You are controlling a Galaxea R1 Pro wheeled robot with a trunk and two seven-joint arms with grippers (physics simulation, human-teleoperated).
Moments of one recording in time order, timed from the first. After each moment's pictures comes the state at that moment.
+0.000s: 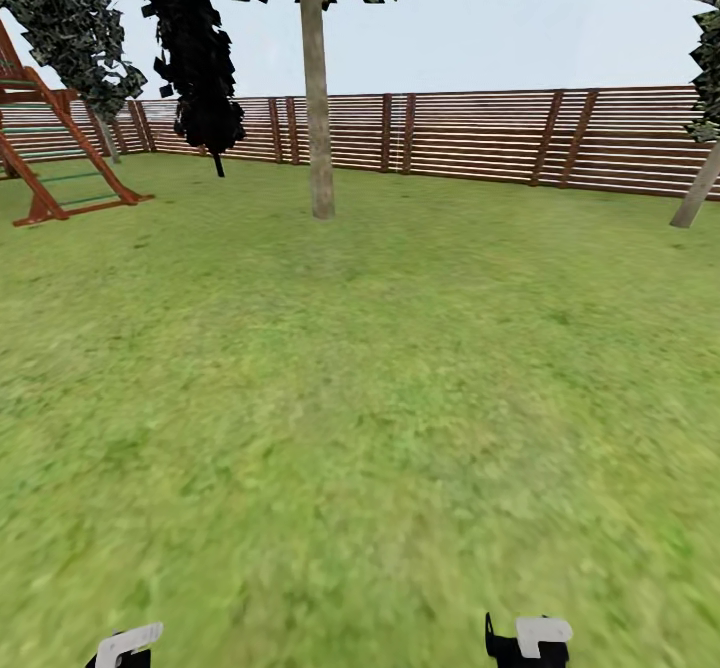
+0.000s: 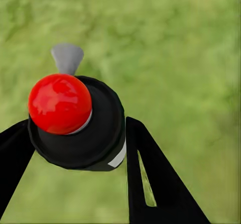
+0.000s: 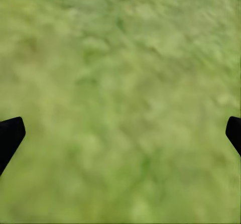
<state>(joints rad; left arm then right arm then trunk) -0.33 0.15 0.51 -0.21 -0.24 -0.43 0.02 -0.40 -0.01 -0.19 -0.05 0.34 -0.63 -0.30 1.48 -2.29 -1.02</state>
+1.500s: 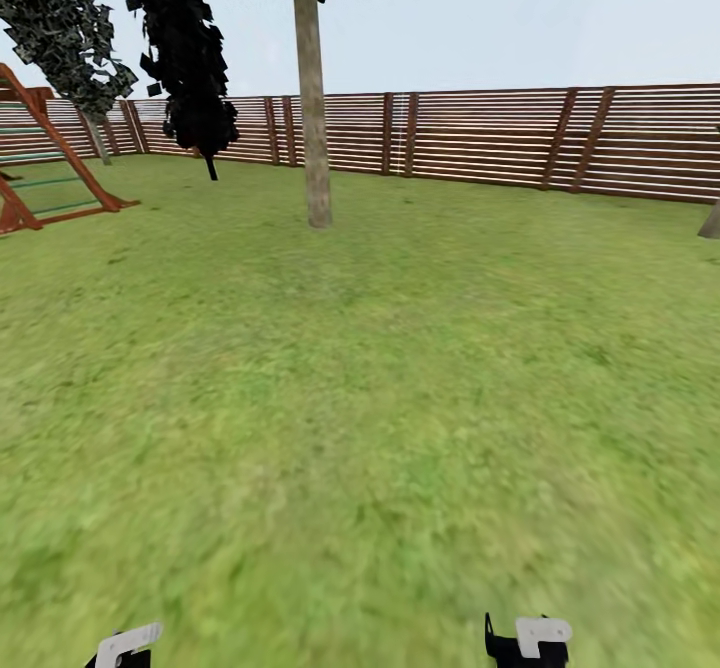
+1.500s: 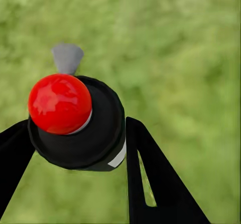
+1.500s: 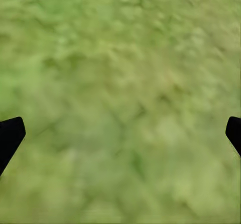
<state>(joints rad) -0.33 0.15 0.51 -0.21 -0.24 -0.43 0.02 -0.40 -0.01 -0.19 -0.05 0.34 -0.63 -0.29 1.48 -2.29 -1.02</state>
